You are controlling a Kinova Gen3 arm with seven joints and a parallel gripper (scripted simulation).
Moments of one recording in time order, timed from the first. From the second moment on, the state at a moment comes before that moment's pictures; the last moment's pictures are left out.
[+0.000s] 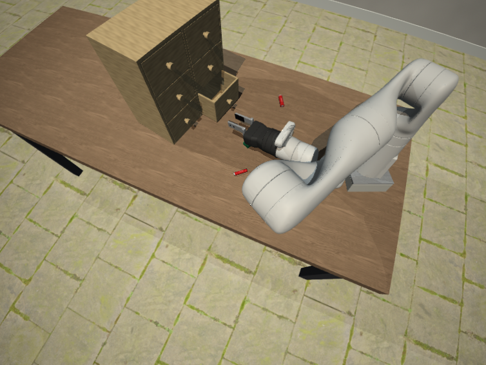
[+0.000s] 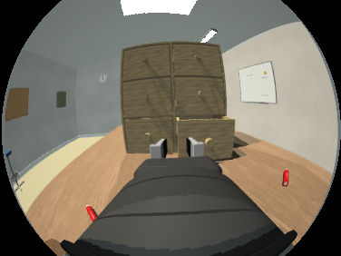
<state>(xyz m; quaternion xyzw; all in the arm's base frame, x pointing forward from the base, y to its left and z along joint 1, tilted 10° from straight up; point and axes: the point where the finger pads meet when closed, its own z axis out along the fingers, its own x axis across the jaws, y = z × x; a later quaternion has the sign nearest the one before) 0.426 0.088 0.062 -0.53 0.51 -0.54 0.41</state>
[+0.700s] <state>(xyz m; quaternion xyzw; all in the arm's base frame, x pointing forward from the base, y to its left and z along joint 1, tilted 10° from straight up) 0.421 0.124 0.067 -0.53 0.51 -0.54 0.41</state>
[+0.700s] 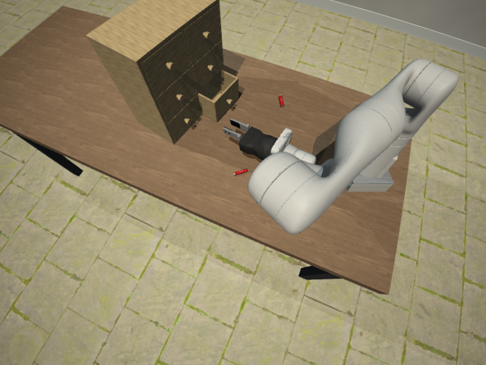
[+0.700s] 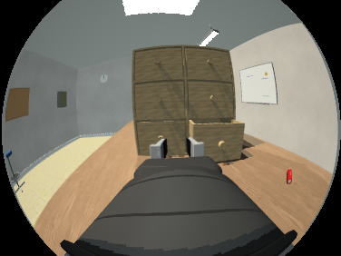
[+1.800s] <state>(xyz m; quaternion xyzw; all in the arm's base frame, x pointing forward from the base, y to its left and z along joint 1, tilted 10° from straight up) 0.414 0.183 0.075 -0.53 0.51 -0.54 0.41</state>
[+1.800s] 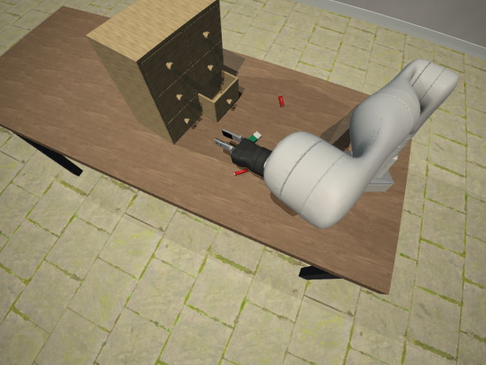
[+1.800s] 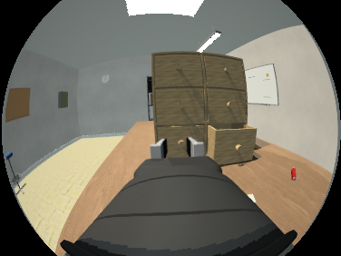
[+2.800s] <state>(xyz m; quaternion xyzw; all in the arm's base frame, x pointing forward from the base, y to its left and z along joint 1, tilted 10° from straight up) 0.408 0.235 0.082 -0.53 0.51 -0.54 0.41</state>
